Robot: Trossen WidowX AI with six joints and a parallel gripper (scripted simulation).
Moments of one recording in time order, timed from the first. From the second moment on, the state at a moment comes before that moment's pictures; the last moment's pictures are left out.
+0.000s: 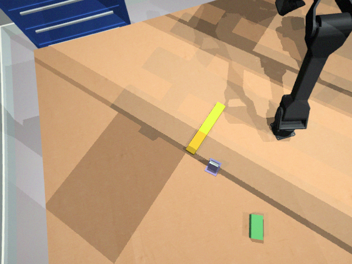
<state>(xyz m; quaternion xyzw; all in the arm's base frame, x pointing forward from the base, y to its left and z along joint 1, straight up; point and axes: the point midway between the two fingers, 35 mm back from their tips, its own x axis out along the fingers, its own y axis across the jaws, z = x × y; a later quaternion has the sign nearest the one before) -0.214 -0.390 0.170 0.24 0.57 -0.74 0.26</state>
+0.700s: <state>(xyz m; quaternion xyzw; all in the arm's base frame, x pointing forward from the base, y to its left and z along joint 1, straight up) -0.068 -0.403 0.154 0.16 0.66 -0.58 0.45</state>
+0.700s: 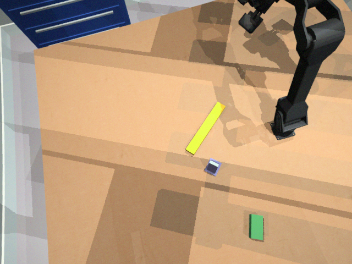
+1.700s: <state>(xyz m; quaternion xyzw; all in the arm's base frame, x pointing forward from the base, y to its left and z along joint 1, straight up) 0.115 -0.330 0.134 0.00 0.73 -0.28 0.63</state>
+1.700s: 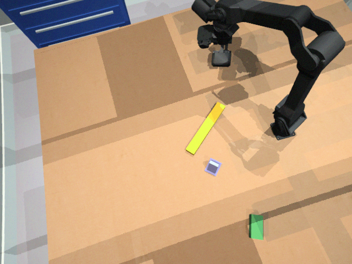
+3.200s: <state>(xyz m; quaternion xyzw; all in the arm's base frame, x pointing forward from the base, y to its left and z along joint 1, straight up) 0.232 -0.109 0.117 -0.24 0.66 0.22 0.67</state>
